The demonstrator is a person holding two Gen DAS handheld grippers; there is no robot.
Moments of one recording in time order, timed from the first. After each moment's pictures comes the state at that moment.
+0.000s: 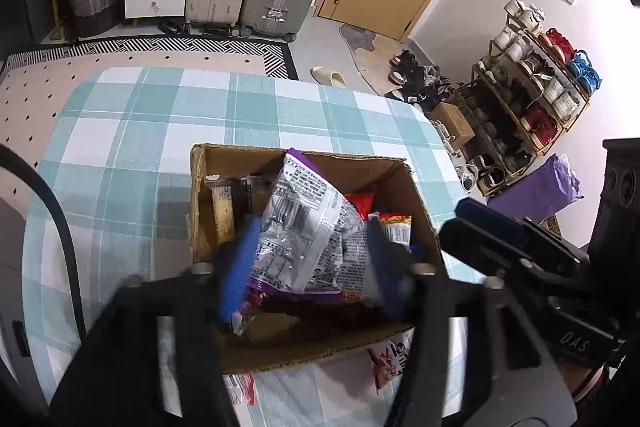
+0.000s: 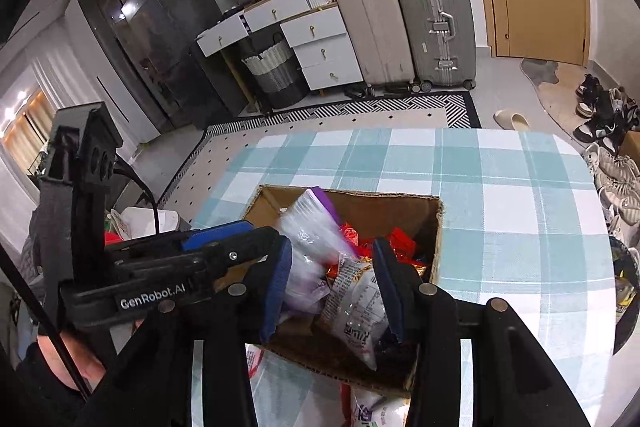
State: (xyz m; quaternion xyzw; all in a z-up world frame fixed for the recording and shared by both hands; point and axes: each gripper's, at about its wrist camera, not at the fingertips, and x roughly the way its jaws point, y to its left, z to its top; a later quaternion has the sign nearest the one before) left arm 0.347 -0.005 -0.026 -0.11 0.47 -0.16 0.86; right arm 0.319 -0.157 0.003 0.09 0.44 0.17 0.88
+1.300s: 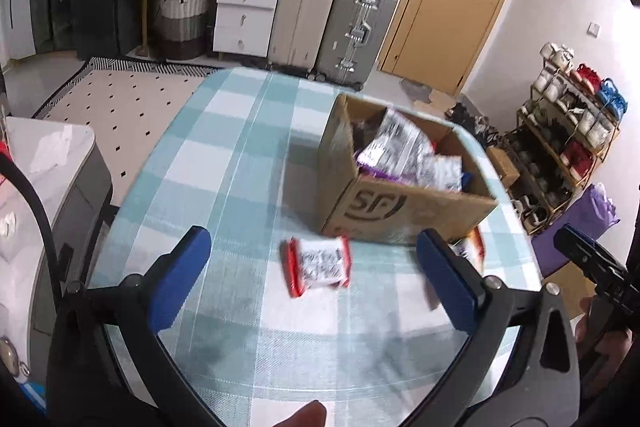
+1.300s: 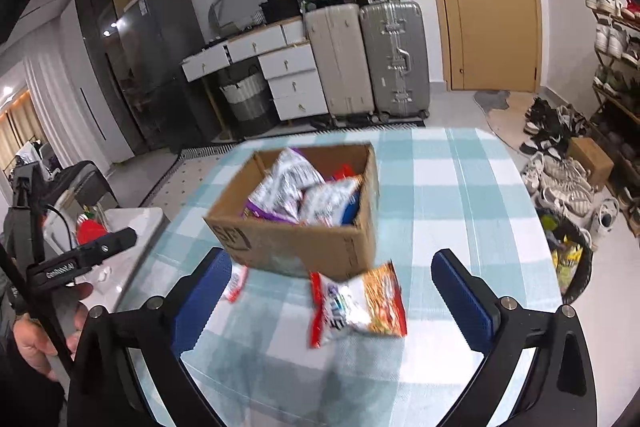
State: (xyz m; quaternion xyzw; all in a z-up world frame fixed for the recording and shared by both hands) left arm 0.141 0.086 -0.030 -0.12 0.38 -0.03 0.92; right arm 0.141 -0.192 0.009 0.07 0.38 0.10 0.92
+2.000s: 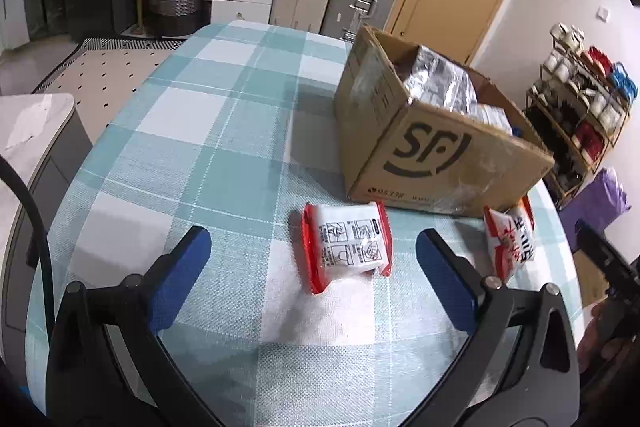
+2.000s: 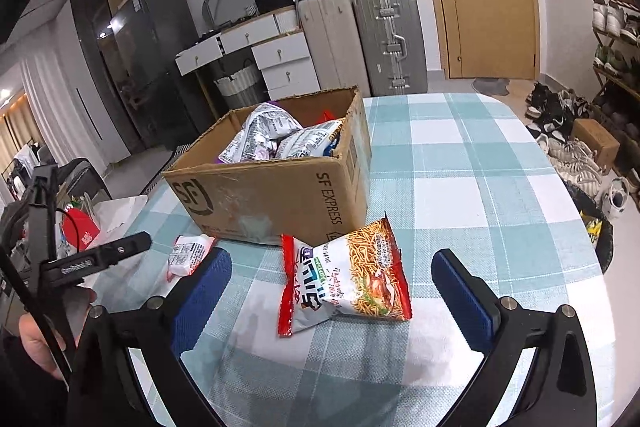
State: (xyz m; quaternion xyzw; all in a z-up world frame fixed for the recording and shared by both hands) left arm 0.179 0.078 -0.124 -0.11 0.41 -0.04 0.90; right arm 0.151 -0.195 -0.073 0.08 0.37 0.11 0.92
